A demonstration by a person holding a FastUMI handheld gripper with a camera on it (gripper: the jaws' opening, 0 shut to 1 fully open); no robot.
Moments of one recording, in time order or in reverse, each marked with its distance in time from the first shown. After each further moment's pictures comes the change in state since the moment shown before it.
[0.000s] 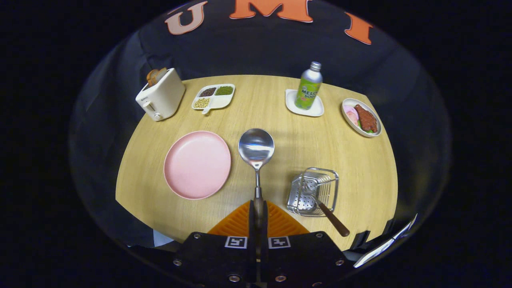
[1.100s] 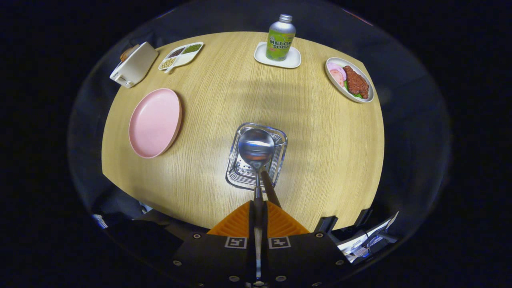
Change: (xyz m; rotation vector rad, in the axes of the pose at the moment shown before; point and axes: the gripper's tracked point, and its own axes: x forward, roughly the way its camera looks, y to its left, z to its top) arm 0.008 -0.090 -0.044 -0.106 0.450 -0.012
